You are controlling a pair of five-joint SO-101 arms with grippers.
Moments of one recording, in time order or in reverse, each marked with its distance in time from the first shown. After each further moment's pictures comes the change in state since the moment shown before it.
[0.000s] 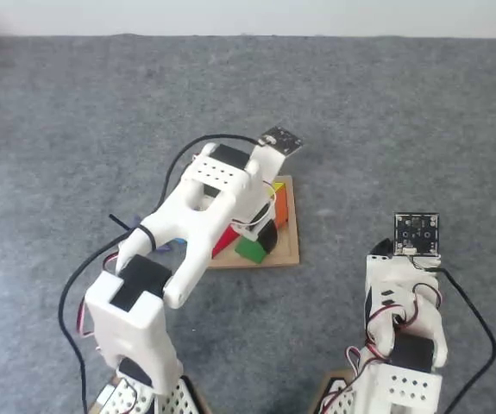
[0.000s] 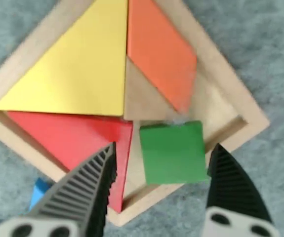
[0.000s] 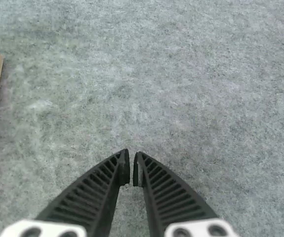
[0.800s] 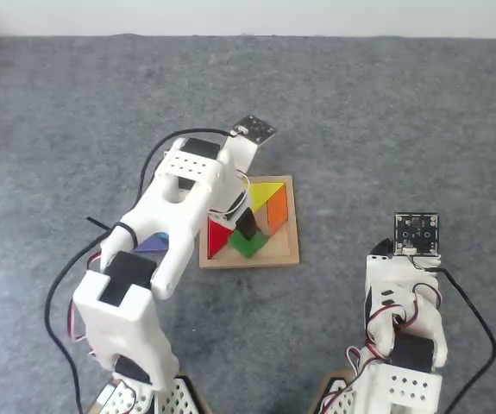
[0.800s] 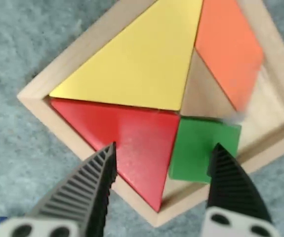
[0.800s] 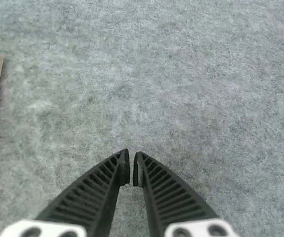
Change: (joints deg) left arm -7.5 0.0 -0.4 -1.3 -4.0; right arm 0.0 0.0 0.0 0.0 0.0
